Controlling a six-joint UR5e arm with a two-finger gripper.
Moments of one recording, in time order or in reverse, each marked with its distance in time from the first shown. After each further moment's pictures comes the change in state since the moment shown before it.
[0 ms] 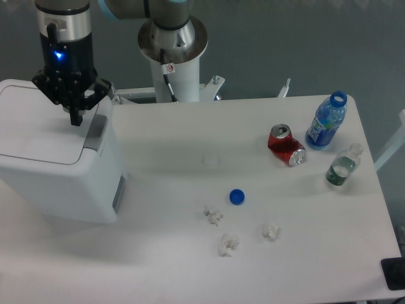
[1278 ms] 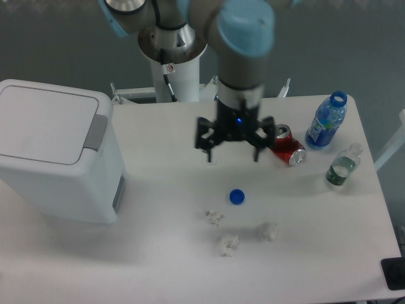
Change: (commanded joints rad) arm 0.483 -0.359 0.087 0.000 0.097 0.562
